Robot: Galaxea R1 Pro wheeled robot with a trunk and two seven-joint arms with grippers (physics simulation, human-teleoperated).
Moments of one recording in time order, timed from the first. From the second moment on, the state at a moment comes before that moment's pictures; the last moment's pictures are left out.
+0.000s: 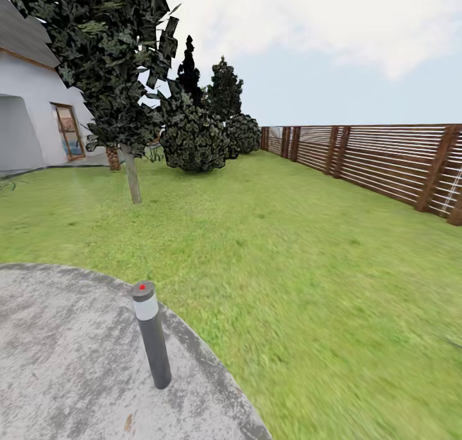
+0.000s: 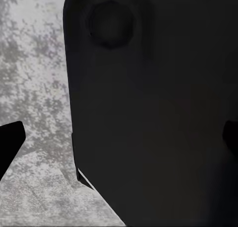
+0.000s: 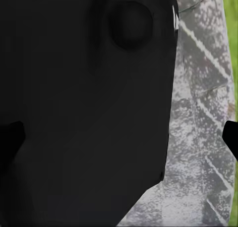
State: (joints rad) left arm 0.00 0.00 0.00 0.00 0.00 0.00 0.00; right arm 0.00 0.00 0.00 0.00 0.00 0.00 0.00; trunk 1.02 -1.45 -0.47
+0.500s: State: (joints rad) left arm -0.01 0.02 0.00 -0.01 0.00 -0.01 0.00; right arm 0.00 -0.01 0.00 -0.01 0.00 0.00 0.00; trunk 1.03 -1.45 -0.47
